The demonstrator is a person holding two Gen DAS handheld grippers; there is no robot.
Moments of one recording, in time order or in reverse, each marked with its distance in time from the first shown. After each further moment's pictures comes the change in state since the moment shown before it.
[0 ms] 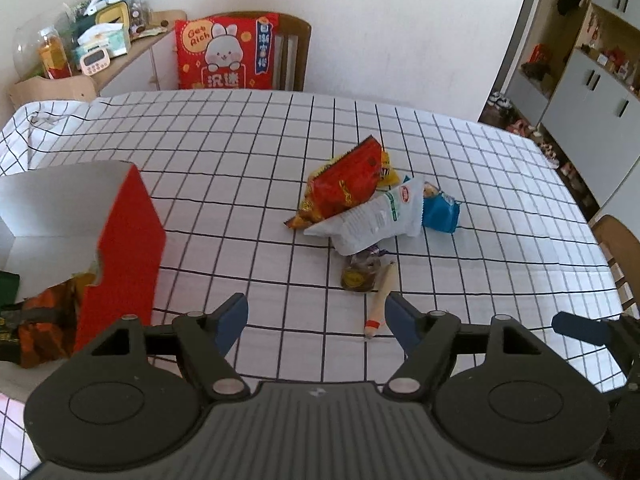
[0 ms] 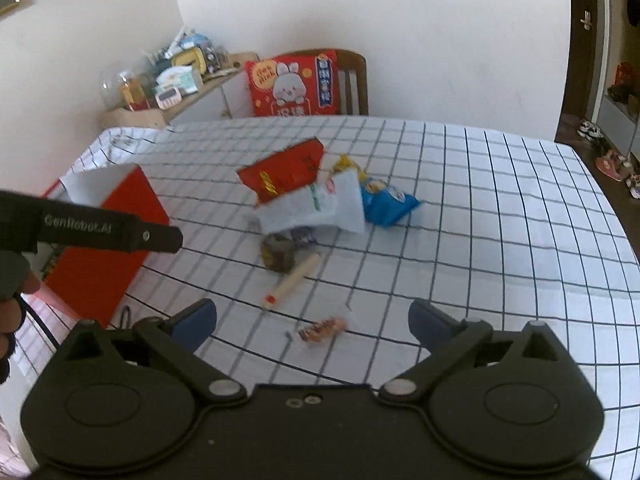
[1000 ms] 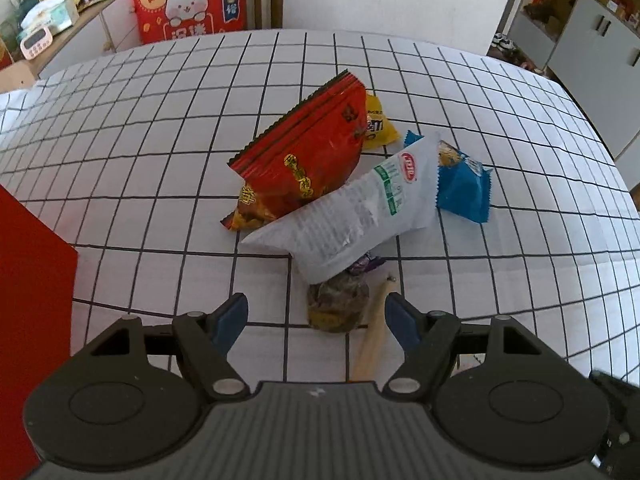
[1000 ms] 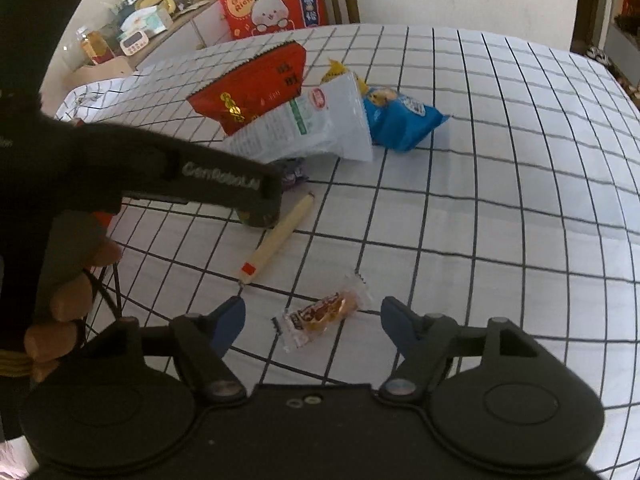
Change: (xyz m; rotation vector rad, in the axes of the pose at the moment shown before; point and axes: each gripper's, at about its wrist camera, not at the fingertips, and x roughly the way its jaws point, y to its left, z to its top) left arm 0.121 -0.036 0.034 0.065 0.175 0.010; right arm 0.080 -0.007 0.005 0.096 0.236 0.028
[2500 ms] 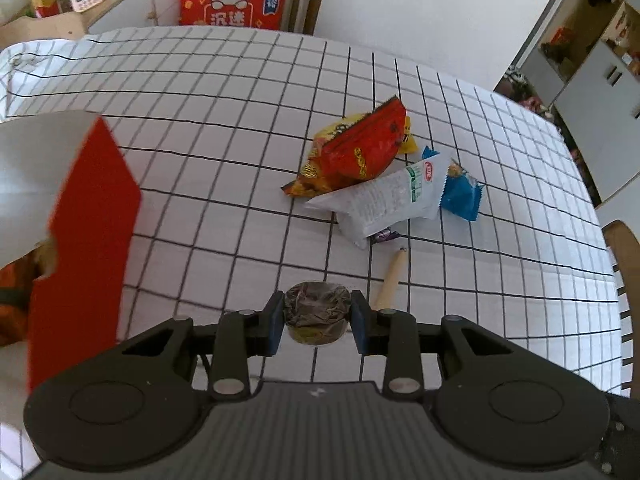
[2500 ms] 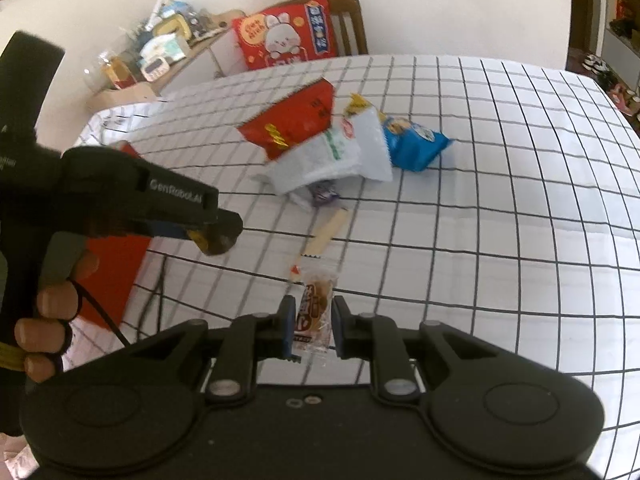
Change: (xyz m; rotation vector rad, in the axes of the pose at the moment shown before) left arm -0.077 0.050 -0.033 -0.159 -0.005 -0.048; right arm -0.058 0.027 -0.014 0.005 -0.090 0.055
